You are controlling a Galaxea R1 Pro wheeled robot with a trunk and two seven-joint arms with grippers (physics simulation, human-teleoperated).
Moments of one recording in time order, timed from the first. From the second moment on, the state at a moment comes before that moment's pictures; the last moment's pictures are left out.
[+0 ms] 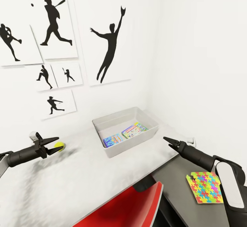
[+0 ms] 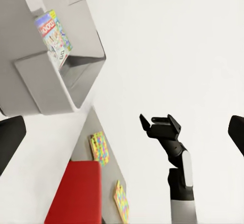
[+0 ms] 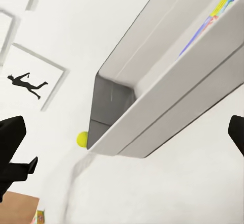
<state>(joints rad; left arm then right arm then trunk) -0.64 0.58 0.01 -0.80 0.74 1.04 -1.31 -0.37 -0.14 -0.31 -1.56 -0.82 1.04 0.44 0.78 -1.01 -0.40</state>
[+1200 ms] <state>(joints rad) -0.64 0.58 0.00 -0.82 0.74 1.04 -1.31 -0.37 -0.14 -0.32 -1.56 -0.82 1.04 0.44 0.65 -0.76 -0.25</state>
